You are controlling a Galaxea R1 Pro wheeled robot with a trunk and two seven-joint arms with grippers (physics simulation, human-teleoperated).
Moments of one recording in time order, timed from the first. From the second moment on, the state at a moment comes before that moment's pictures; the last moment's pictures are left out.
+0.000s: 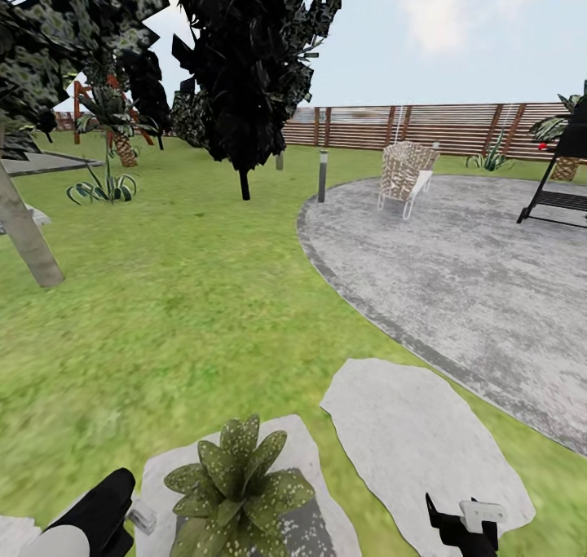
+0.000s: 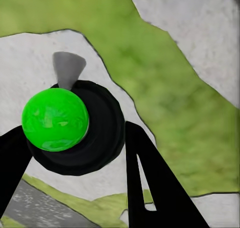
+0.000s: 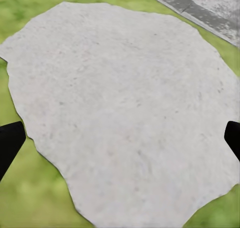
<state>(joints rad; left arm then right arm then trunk) -0.56 0.15 0.16 -0.38 -0.96 0.78 -0.50 -0.36 -0.12 -0.60 -0.23 0.43 -0.61 0.12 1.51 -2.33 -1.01</state>
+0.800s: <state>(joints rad) -0.57 0.14 0.15 -0.46 -0.97 0.79 -0.50 -0.36 -0.12 -0.60 -0.23 0.43 -0.61 0.12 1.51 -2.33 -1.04</state>
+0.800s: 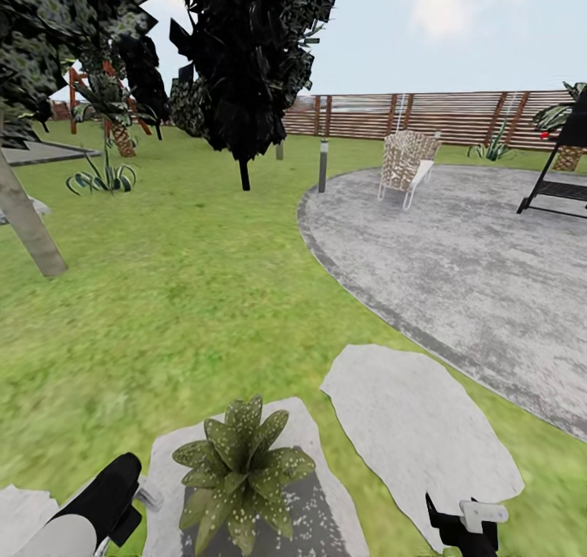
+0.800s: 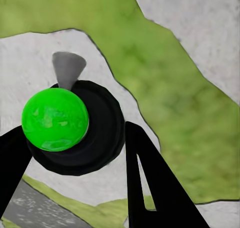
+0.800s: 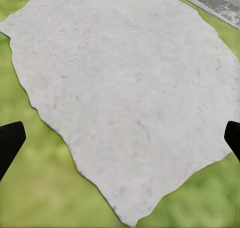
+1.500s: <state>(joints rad) -0.58 0.10 0.15 -0.45 -0.98 0.80 -0.50 -0.36 -0.12 -0.60 -0.23 0.43 -0.61 0.12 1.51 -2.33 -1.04</state>
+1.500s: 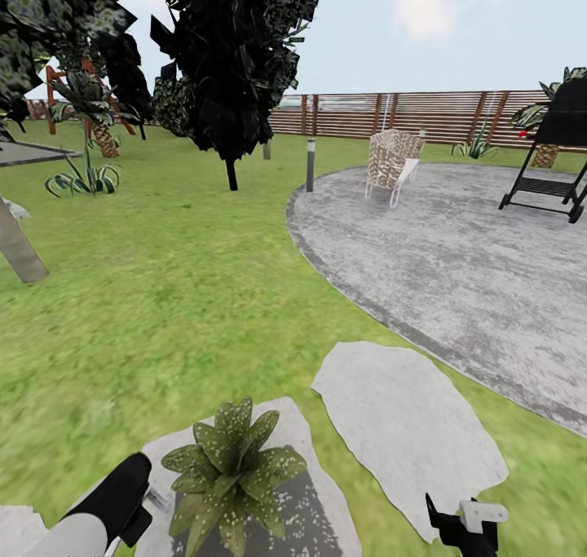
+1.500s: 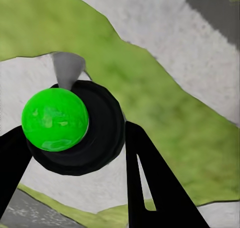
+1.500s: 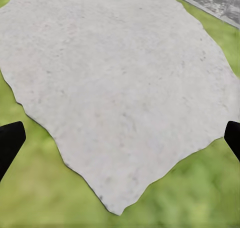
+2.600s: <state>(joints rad) -0.65 0.09 0.14 -0.45 -0.98 0.80 -0.51 -0.36 -0.12 -0.60 -0.23 0.43 -0.61 0.12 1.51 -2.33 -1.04</state>
